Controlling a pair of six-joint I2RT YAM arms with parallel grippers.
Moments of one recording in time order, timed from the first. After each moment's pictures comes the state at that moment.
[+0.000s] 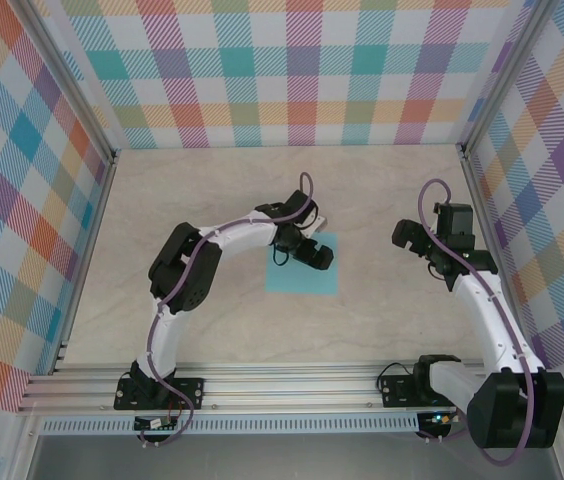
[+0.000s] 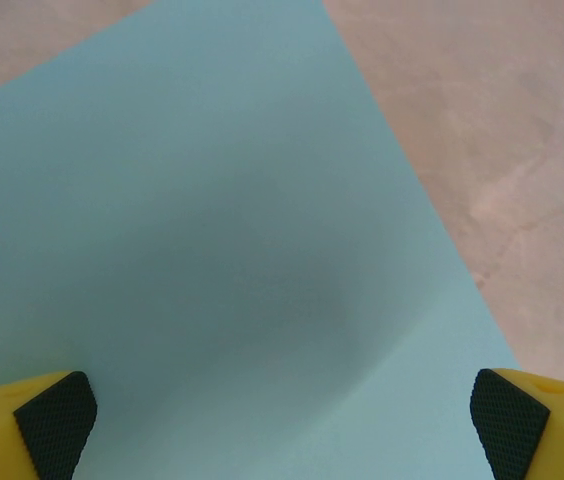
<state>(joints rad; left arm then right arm) -0.69 2.16 1.61 -0.59 0.25 -0.16 0.01 1.05 0.82 -0.56 -0.02 0.36</state>
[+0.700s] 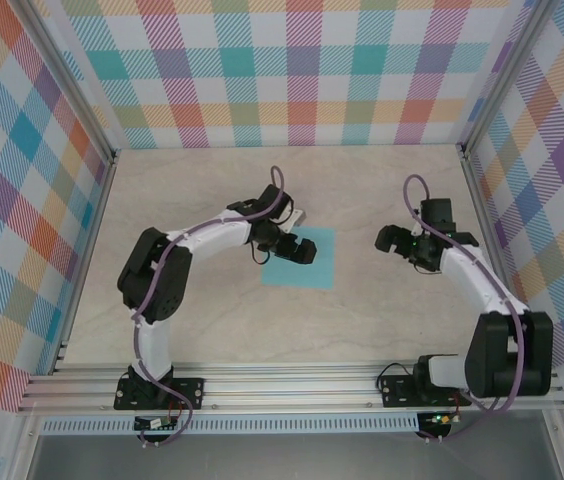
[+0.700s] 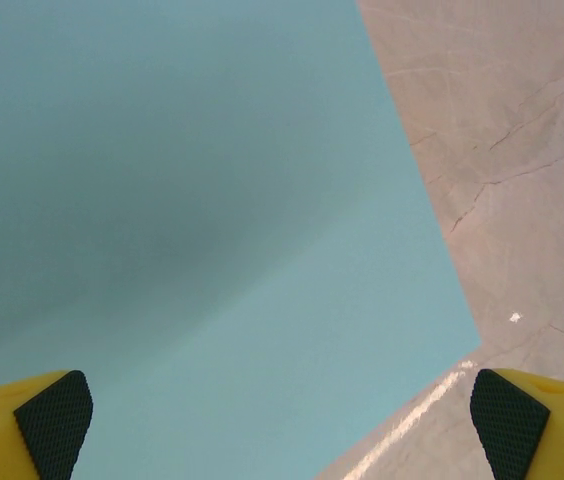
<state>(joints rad) -0.61 1.93 1.39 -0.56 0.32 -0.22 0.06 1.34 0.87 -0.57 -0.16 0.39</state>
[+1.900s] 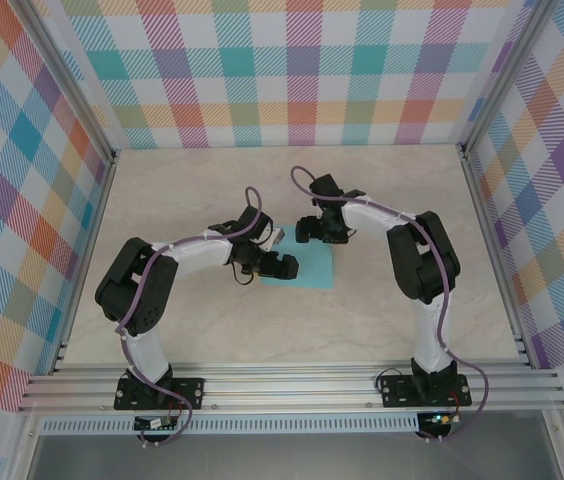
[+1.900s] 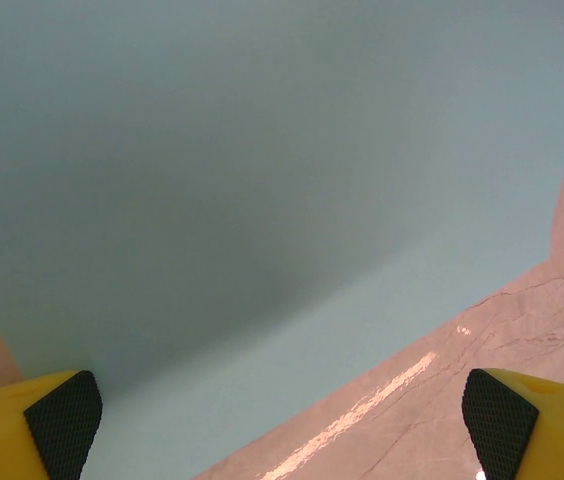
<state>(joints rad) -0.57 1.82 1.09 -0.41 0.37 -0.35 0.52 2.08 1.48 -0.62 -0.11 0.43</state>
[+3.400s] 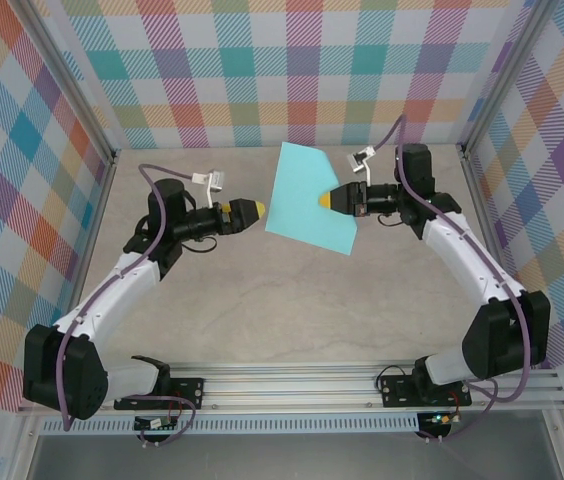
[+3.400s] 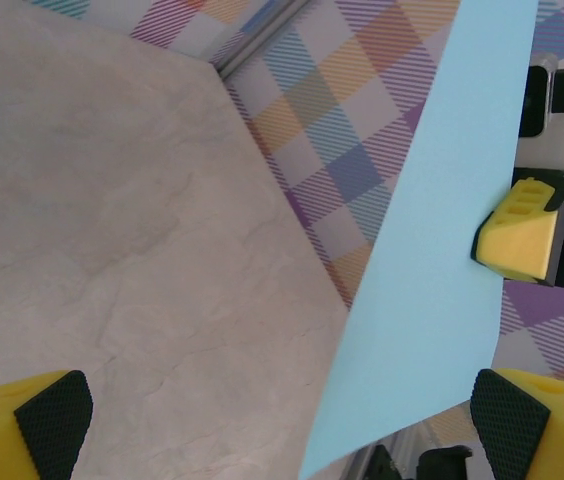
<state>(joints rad) -0.29 1.25 0.93 0.04 0.77 -0.65 0.26 1.42 1.24 -0.32 -1.16 0.44</state>
